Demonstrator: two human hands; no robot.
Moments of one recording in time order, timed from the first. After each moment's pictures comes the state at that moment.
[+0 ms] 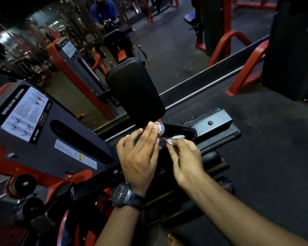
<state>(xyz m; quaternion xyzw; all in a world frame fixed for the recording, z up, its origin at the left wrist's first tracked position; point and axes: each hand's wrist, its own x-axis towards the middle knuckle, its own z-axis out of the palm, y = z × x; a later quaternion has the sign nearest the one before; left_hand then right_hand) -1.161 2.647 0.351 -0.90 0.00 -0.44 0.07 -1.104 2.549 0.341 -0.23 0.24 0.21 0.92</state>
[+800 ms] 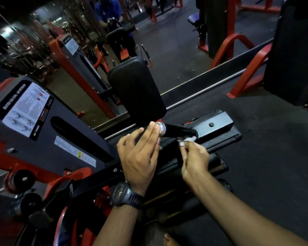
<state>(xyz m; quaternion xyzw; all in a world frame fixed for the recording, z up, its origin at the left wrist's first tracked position) -1.162 2.646 0.354 -0.90 -0.01 -0.43 0.05 -1.089 2.543 0.314 -0.29 0.28 0.14 0.90</state>
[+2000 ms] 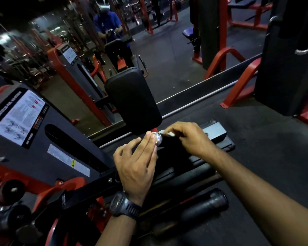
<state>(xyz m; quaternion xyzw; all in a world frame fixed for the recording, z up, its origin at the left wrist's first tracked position) -1.159 2.641 0.351 -0.89 -0.03 -0.45 0.04 -1.021 2.505 0.352 -0.75 -0.40 0.04 0.53</state>
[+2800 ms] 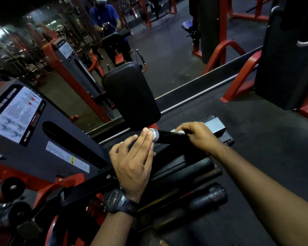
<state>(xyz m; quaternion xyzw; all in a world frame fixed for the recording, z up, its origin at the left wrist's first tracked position) -1.158 2.643 0.349 -0.89 -0.02 -0.45 0.05 -0.995 2.495 0.317 -0.80 -0.35 0.06 0.48</state>
